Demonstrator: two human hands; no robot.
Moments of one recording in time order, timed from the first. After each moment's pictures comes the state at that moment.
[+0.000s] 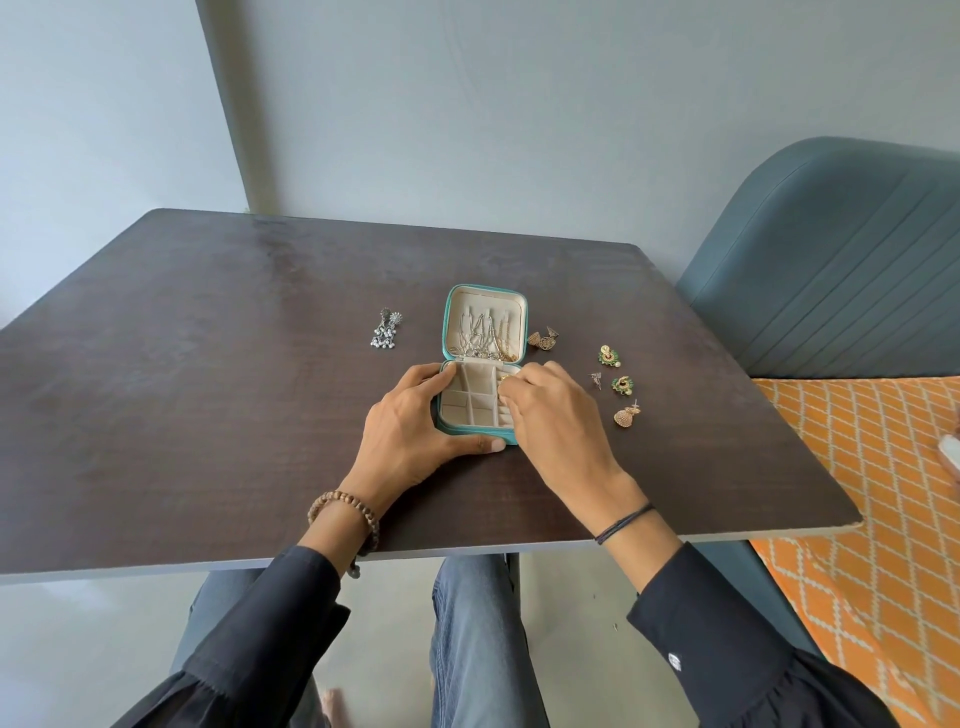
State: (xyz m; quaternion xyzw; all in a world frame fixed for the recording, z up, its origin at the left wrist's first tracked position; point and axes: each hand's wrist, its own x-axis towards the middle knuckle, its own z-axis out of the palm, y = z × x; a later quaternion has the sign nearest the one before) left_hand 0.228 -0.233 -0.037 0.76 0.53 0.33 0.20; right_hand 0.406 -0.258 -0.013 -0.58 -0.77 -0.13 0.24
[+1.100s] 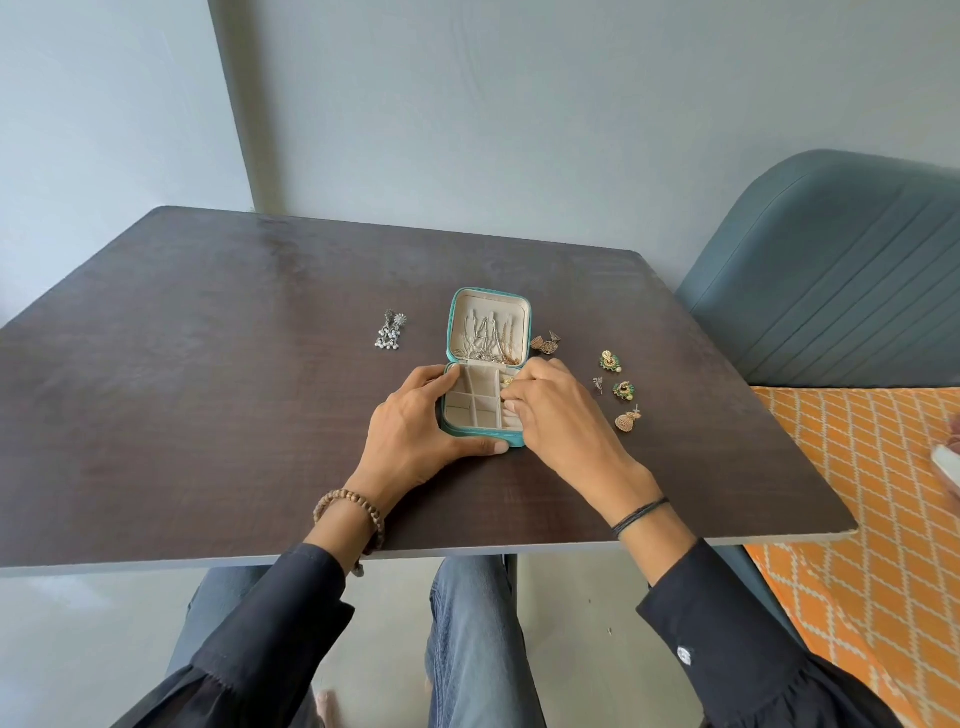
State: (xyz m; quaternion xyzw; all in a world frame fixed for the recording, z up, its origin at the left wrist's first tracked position) left_hand 0.229 -0.233 -0.036 0.76 0.52 0.33 0.20; right_hand 0.414 -0.252 -0.001 -0.59 -0.78 -0.03 0.18
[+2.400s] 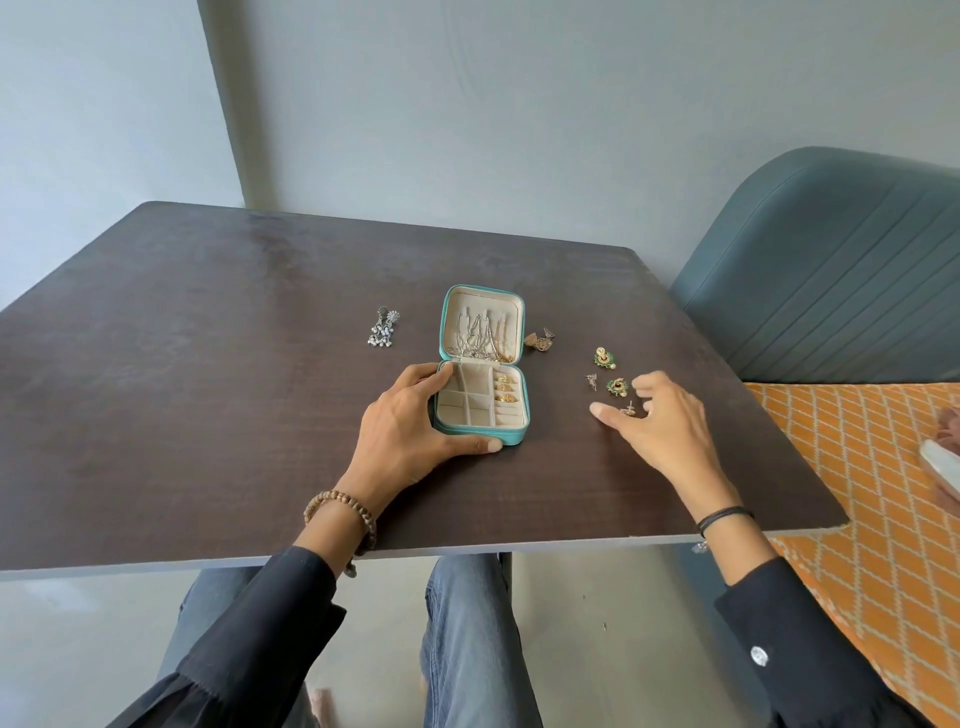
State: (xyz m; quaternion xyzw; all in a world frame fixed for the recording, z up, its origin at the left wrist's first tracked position) left_hand 0.226 -0.235 -0.033 0.76 0.53 0.32 0.21; right_hand 0.517 -0.263 -0.017 -0.79 -0.54 0.08 0.28
